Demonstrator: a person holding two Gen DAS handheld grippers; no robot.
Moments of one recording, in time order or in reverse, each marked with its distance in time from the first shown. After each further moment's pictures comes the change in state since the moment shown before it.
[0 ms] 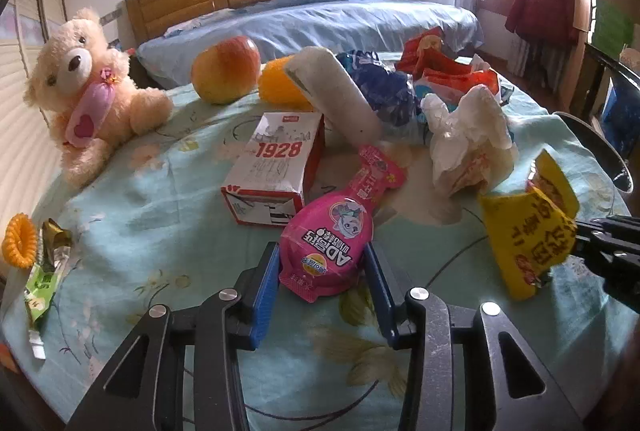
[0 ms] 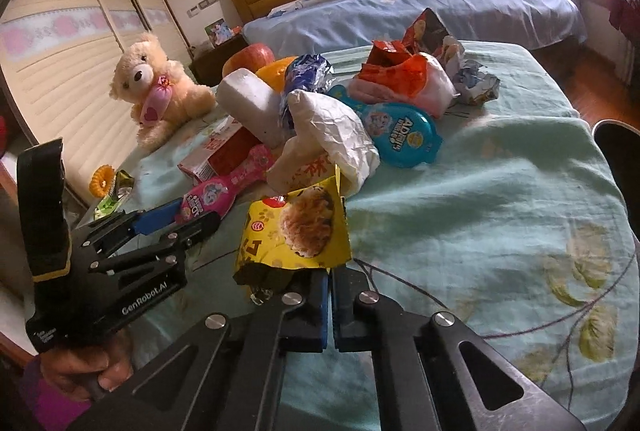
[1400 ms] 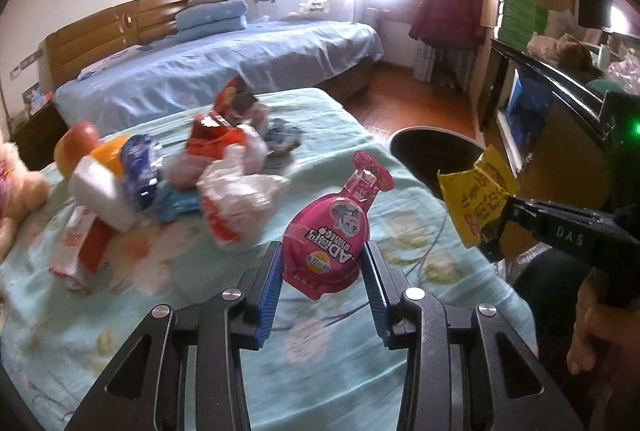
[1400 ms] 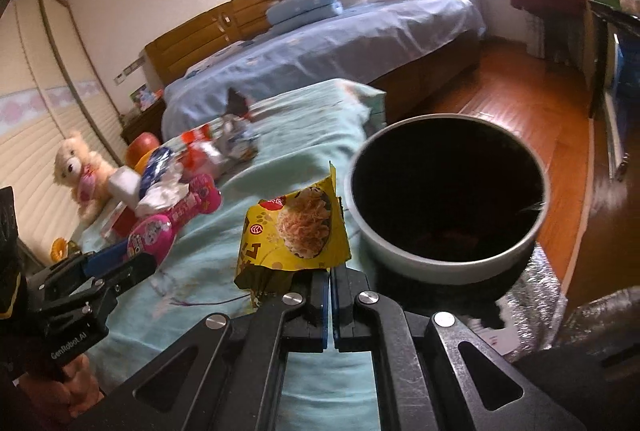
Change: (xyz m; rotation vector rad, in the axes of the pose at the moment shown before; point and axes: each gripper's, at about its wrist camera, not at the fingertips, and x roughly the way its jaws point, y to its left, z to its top) left arm -0.039 -0.140 0.034 0.116 -0.060 -0.275; right arm -0.108 -0.155 -0.013 0.205 -0.150 -0.214
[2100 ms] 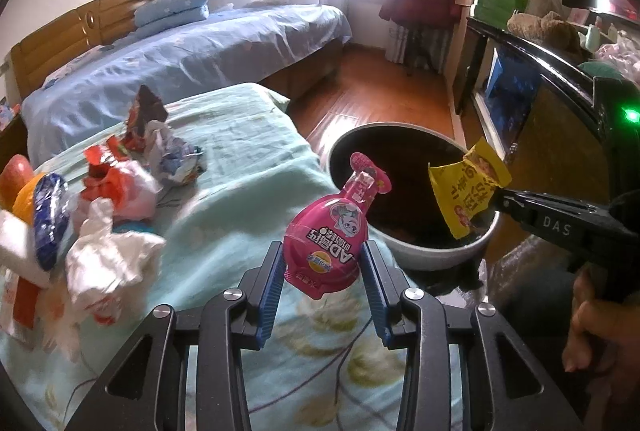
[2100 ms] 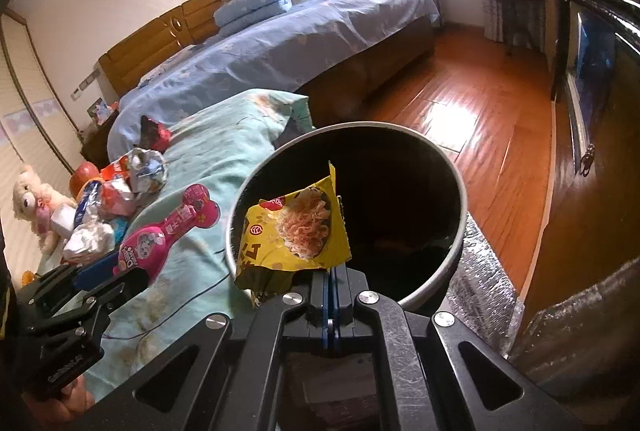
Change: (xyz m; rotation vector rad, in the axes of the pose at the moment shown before) left arm 0.092 -0.054 0.048 0.043 0.059 -0.058; right arm 0.016 -0.076 0.030 0.076 0.030 -0.120
